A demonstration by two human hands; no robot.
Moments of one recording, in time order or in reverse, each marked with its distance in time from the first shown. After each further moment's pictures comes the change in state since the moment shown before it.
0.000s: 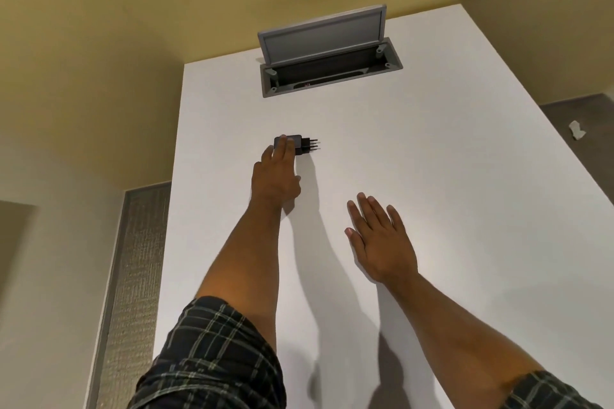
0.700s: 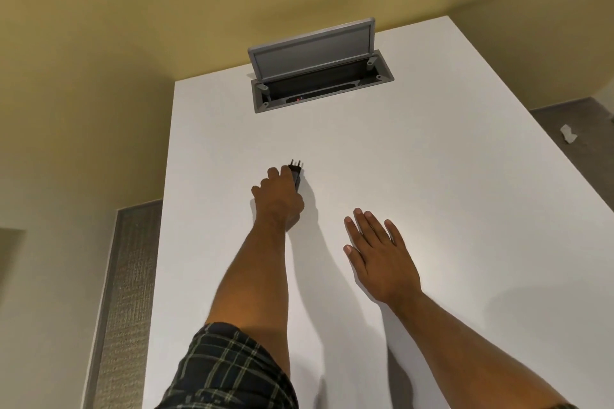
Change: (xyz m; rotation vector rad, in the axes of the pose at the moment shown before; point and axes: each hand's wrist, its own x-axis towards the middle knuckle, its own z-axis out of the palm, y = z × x) left_hand 0.014 0.016 0.011 -0.072 -0.037 -0.127; right_hand 0.002 0.005 0.007 -0.069 0.023 -0.009
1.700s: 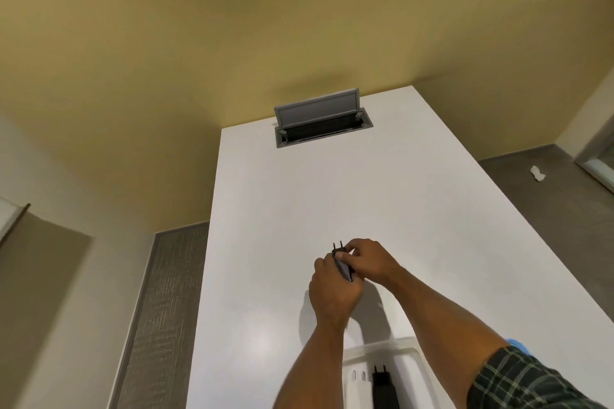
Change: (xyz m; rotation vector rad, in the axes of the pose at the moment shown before) left_hand -0.320 0.082 0.030 -0.583 0.179 -0.119; right_hand -0.106 -0.039 -0.158 0.725 -0.357 0.193
